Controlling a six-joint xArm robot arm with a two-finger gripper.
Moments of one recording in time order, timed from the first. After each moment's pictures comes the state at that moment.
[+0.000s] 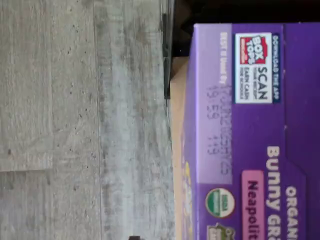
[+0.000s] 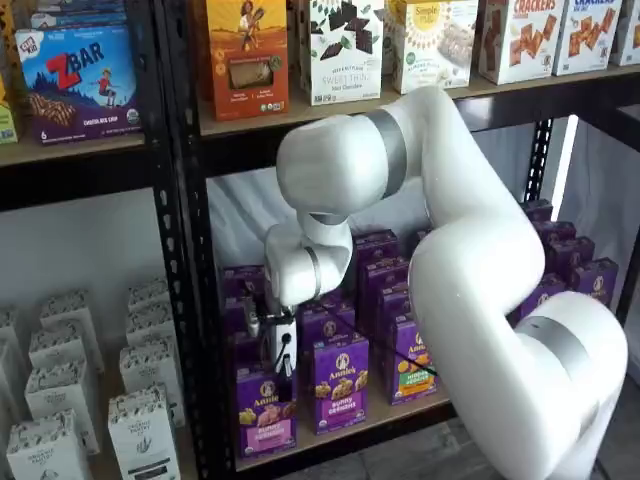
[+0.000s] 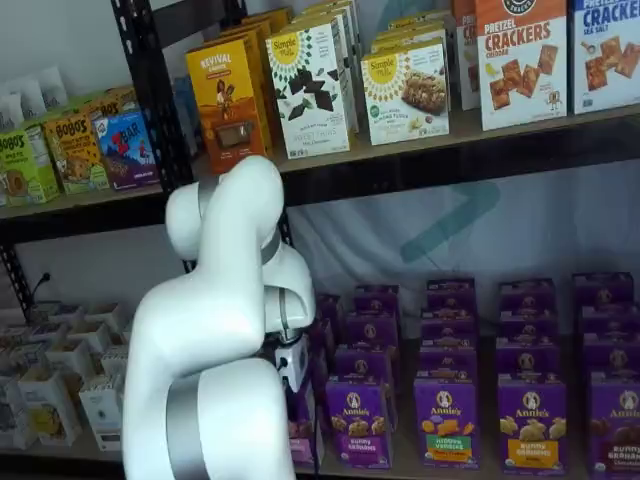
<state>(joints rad) 0.36 1.05 -1.54 0.13 0.46 -1.32</state>
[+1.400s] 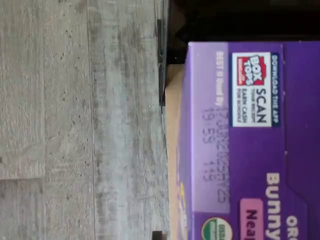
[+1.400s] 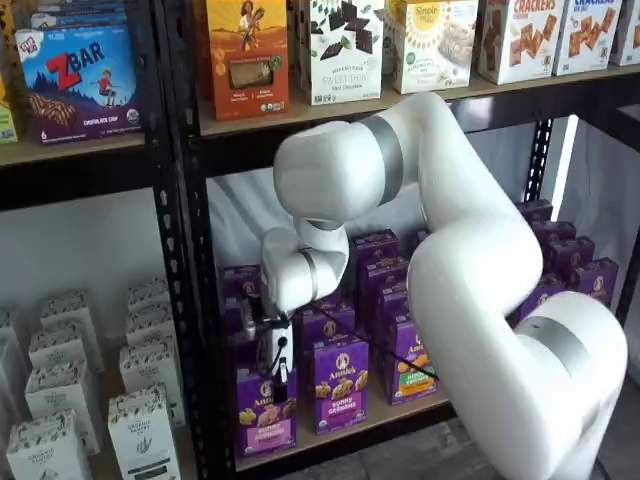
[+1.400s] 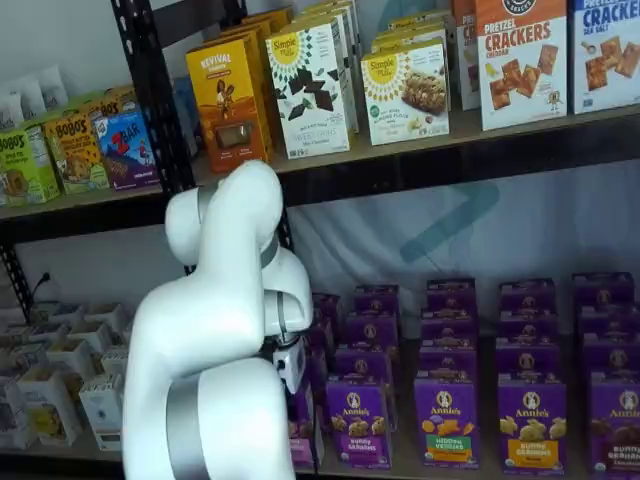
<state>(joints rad) 0.37 1.08 -1.56 0.13 0.45 -1.30</state>
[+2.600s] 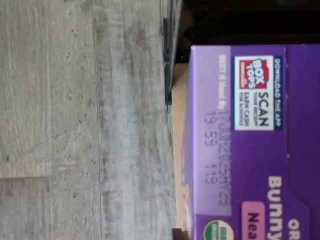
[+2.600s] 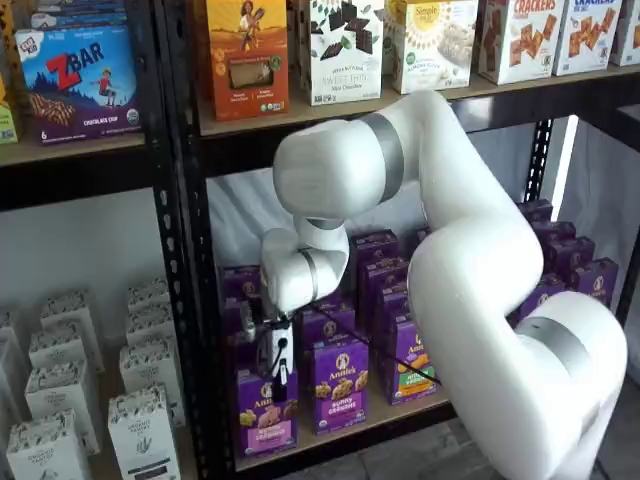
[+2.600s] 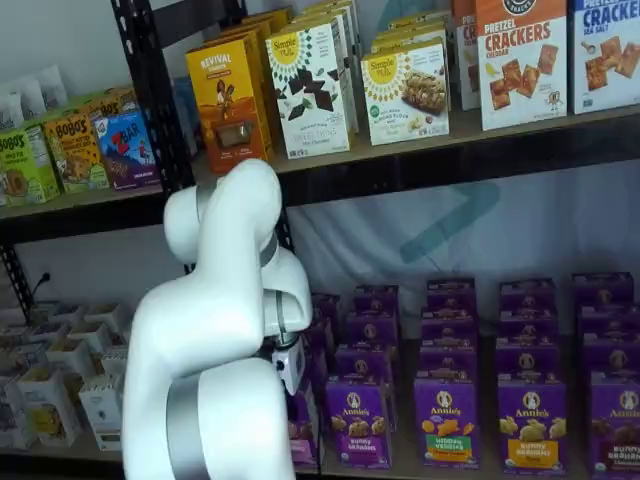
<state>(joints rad) 0.38 1.06 -1.54 0.12 0.45 -1.29</state>
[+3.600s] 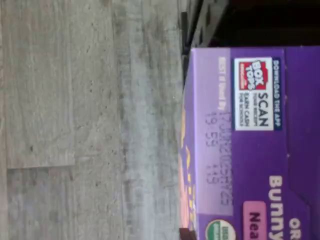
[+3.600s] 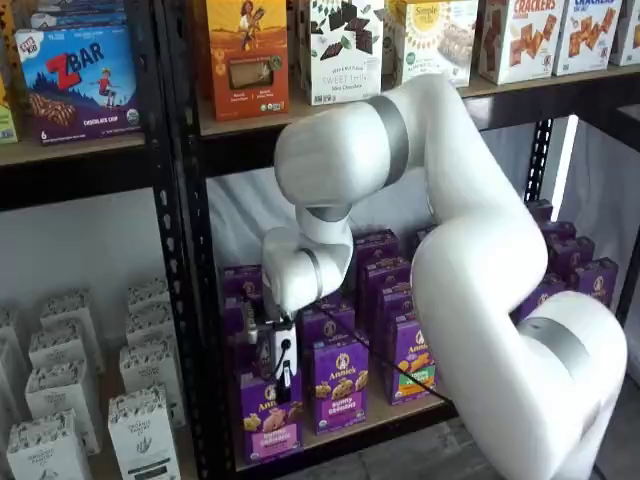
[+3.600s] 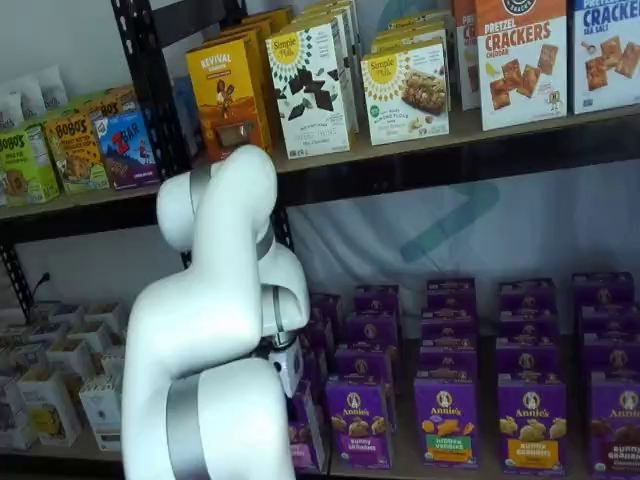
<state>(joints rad) 0.39 0.98 -1.42 0.08 0.42 -1.25</state>
